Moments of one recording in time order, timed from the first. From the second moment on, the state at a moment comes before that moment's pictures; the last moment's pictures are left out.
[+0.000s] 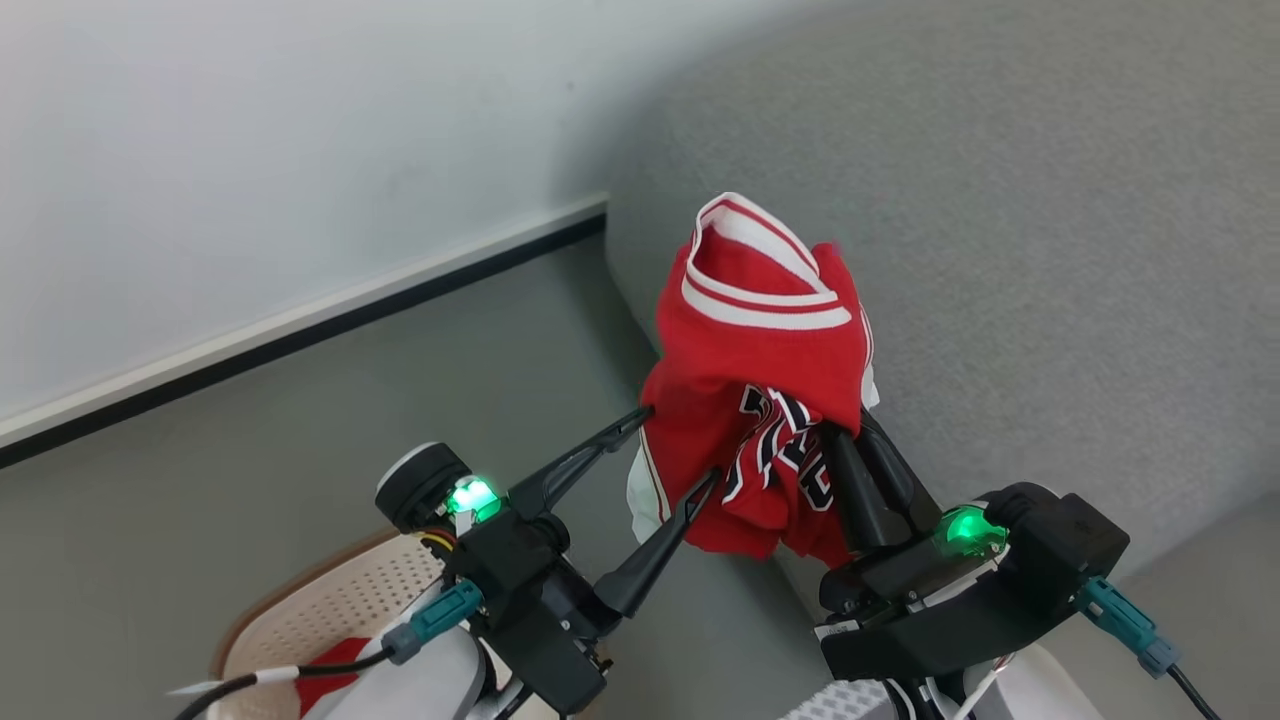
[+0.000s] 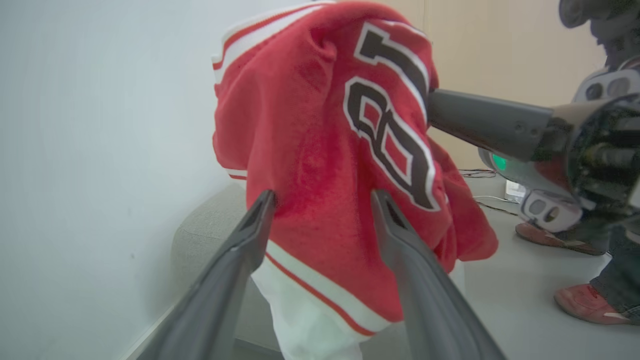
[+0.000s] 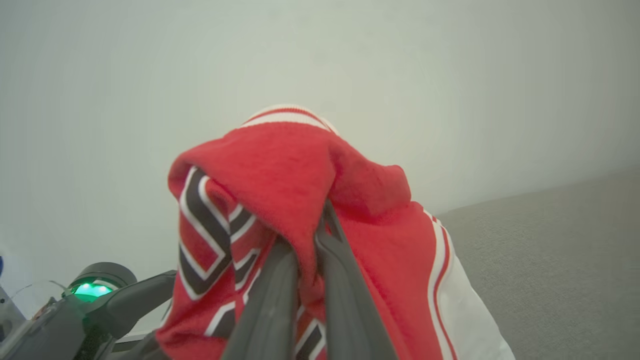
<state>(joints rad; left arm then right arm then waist) -0.53 0.19 -0.65 0.08 -0.18 -0.13 -0.26 -0.24 -0.16 0.51 -0.08 0.37 0.13 -0.26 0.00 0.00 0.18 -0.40</state>
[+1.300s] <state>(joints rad) -0.77 0.25 -0.85 0.15 -0.23 -0.13 -0.24 -0.38 -0.09 0.25 -0.14 0.43 0.13 -0.26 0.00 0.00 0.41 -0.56</state>
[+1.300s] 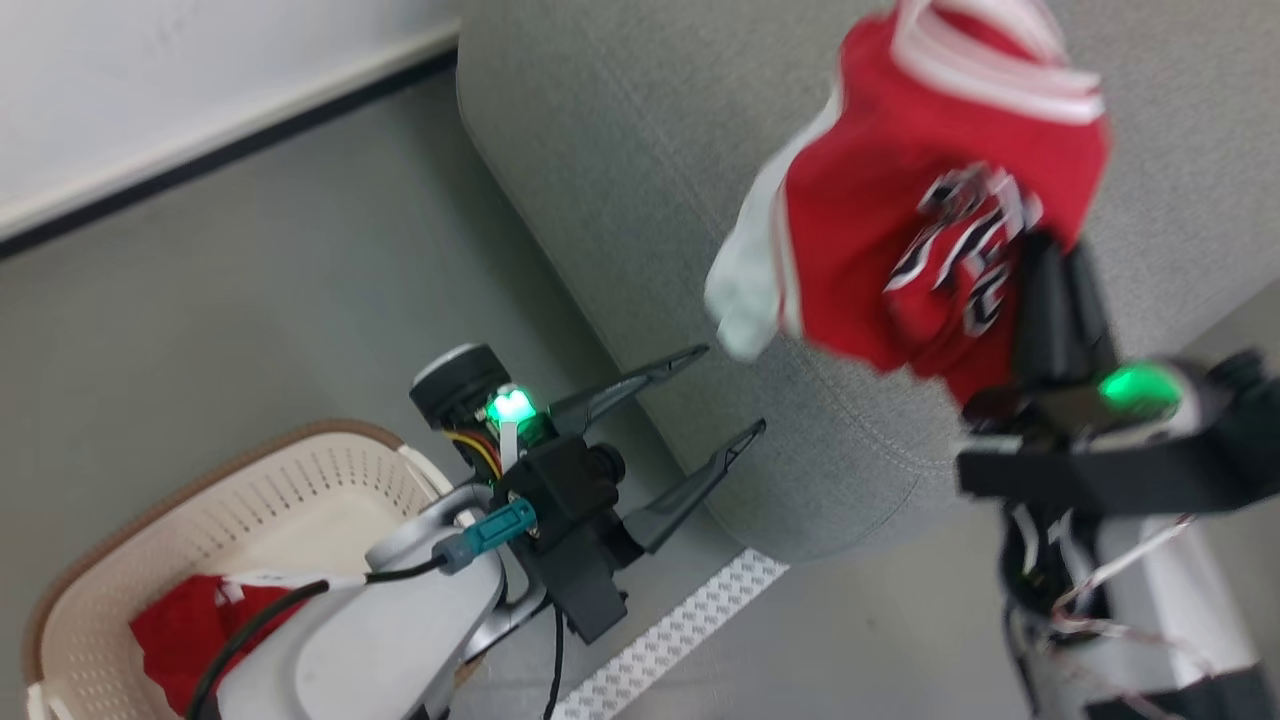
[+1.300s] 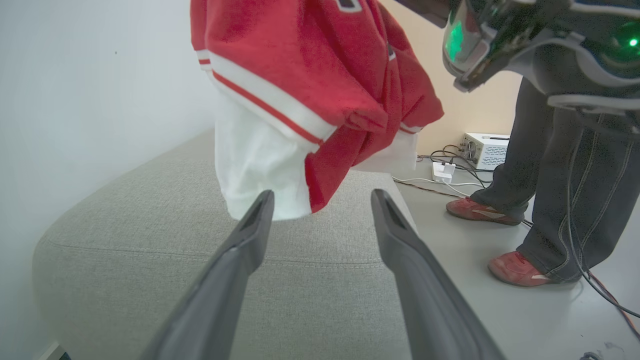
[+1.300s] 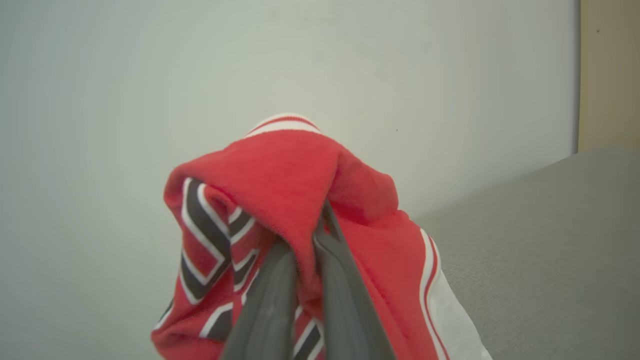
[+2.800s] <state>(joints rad) -1.09 0.35 -0.99 0.07 -0.26 -0.11 -0.06 -1.06 -0.35 -0.25 0.66 0.46 0.13 -0.26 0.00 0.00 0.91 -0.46</state>
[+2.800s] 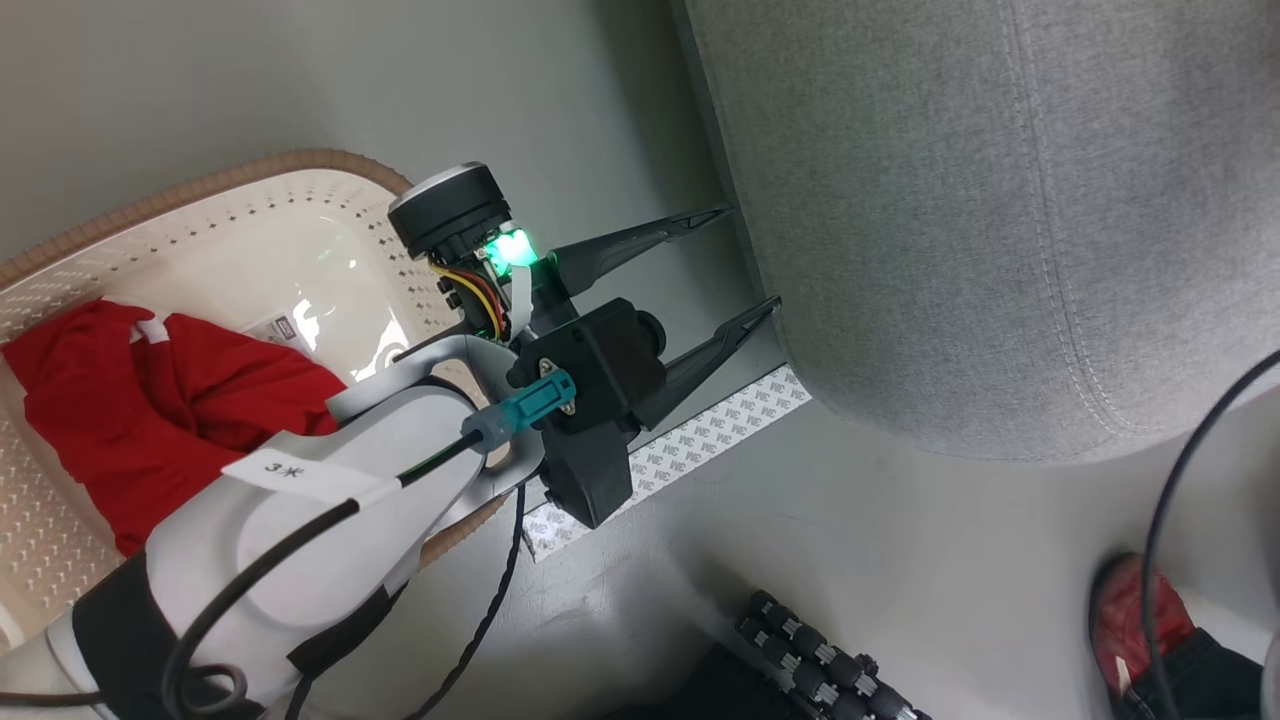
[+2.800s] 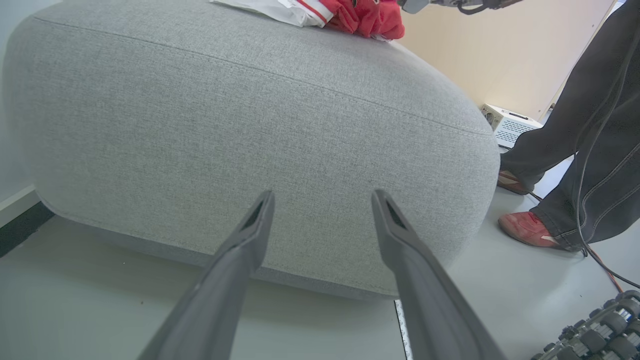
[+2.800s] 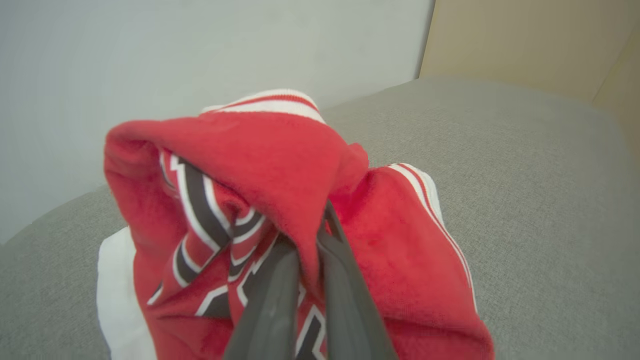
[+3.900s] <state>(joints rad) -0.93 0.26 -0.87 0.21 -0.40 0.02 -0.26 -0.80 -0.40 0.14 0.45 0.38 0.13 -0.26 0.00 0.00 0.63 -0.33</state>
